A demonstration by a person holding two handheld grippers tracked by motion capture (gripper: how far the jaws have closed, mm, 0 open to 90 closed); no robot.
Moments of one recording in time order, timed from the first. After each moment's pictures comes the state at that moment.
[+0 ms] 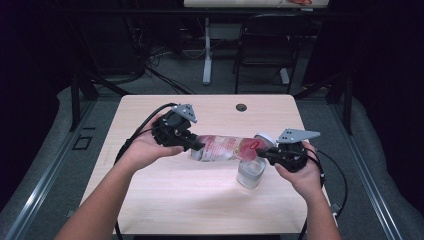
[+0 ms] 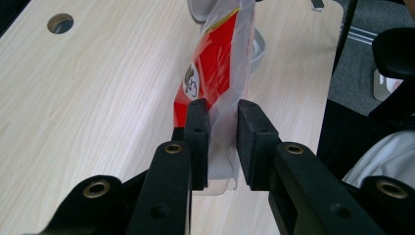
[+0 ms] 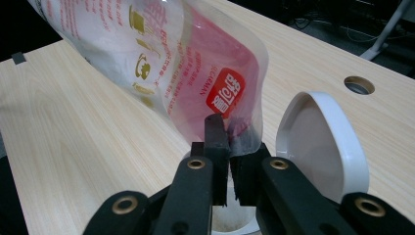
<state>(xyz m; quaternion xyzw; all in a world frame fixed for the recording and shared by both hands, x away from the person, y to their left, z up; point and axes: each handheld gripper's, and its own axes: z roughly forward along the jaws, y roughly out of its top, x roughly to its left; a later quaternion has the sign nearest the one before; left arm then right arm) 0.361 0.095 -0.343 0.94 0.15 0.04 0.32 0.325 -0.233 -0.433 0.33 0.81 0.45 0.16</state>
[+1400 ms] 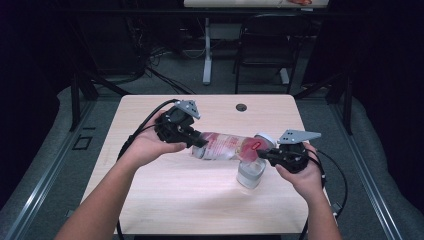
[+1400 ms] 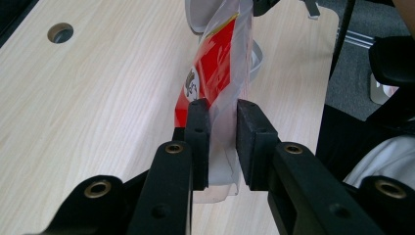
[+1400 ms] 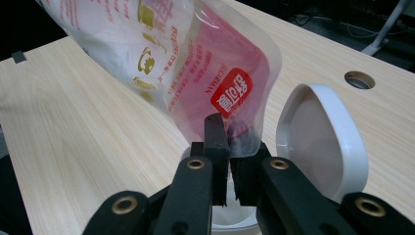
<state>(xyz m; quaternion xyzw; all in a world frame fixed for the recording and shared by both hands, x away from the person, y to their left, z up) 0.364 0.088 -0.336 0.93 0.15 0.04 0.32 0.324 -0.235 -0.435 0.34 0.81 0.45 0.16</state>
